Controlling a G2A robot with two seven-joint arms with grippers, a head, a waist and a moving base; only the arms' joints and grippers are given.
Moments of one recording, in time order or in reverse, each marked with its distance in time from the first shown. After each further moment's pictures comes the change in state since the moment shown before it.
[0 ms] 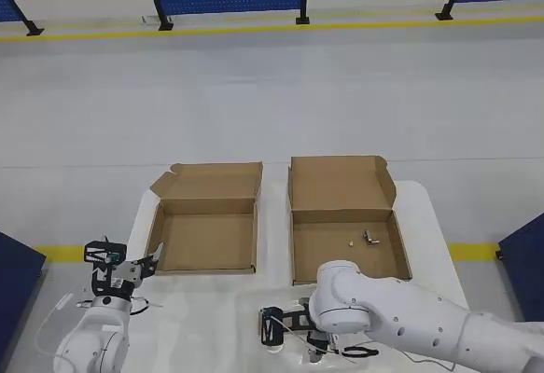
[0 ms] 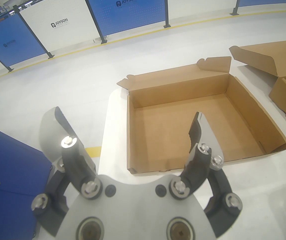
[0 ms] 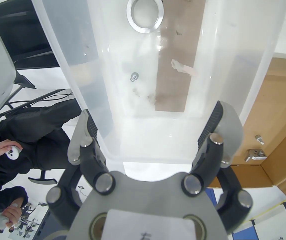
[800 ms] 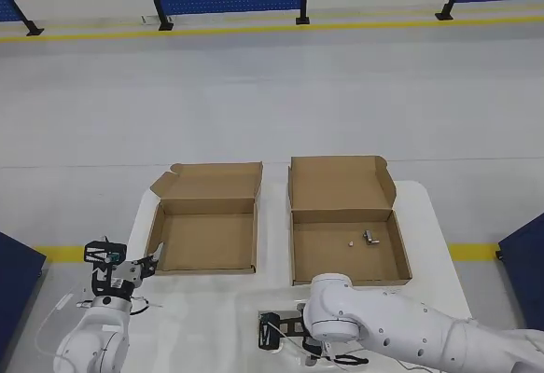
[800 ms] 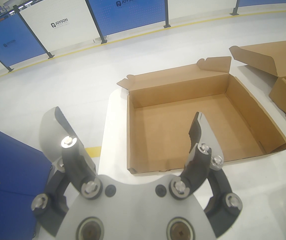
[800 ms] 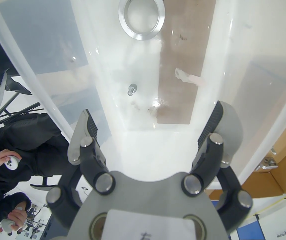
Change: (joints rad) left arm 0.000 0.000 0.000 0.000 0.000 0.000 0.000; right arm -0.055 -0.039 -0.040 0.074 -0.114 0.025 -0.059
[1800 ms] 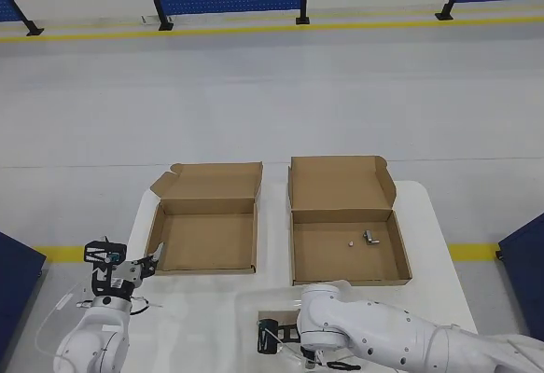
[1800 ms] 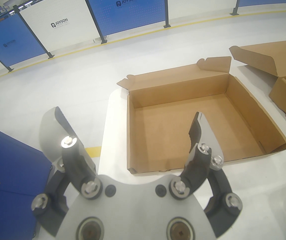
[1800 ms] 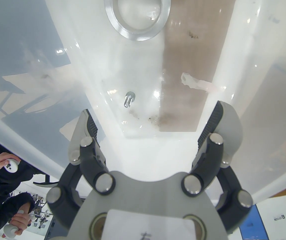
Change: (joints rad) left arm 0.000 0.000 0.000 0.000 0.000 0.000 0.000; right arm -0.038 -0.062 -0.042 0.089 -0.101 0.031 0.011
